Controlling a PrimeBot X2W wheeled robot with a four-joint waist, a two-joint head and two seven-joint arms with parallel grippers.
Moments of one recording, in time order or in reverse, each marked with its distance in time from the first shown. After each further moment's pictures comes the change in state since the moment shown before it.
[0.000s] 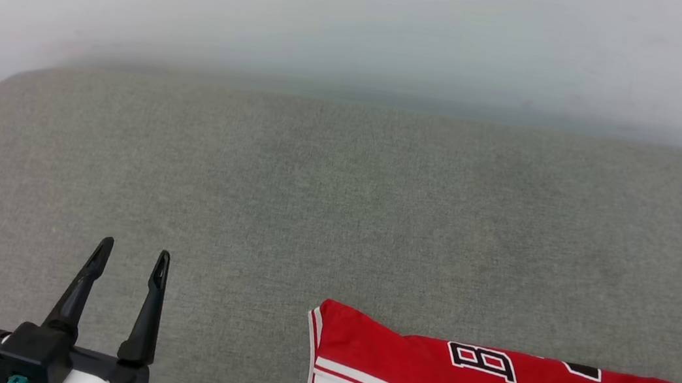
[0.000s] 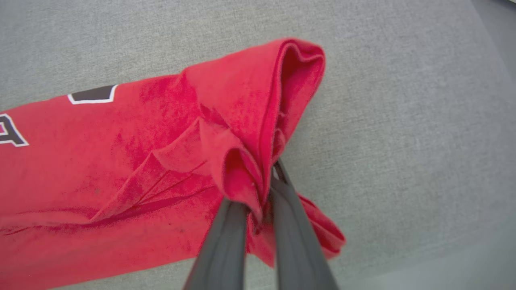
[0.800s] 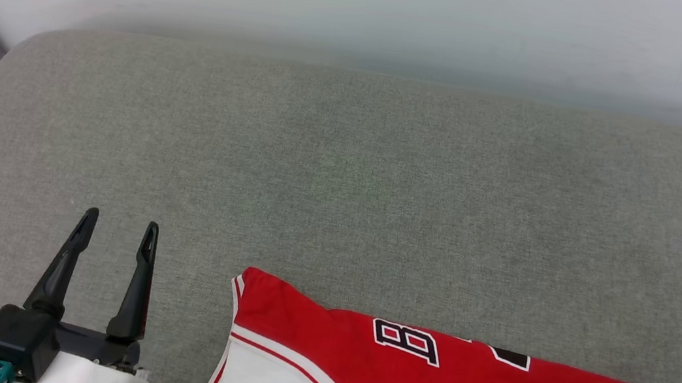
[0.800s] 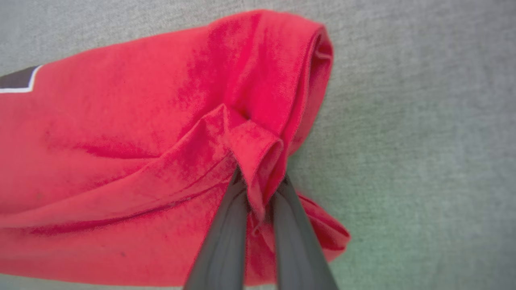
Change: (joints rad) left arm -0.036 0.054 -0.016 -0.051 -0.021 0.044 0.000; right arm -0.004 0.105 0.145 0.022 0.074 -0.001 0.039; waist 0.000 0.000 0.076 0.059
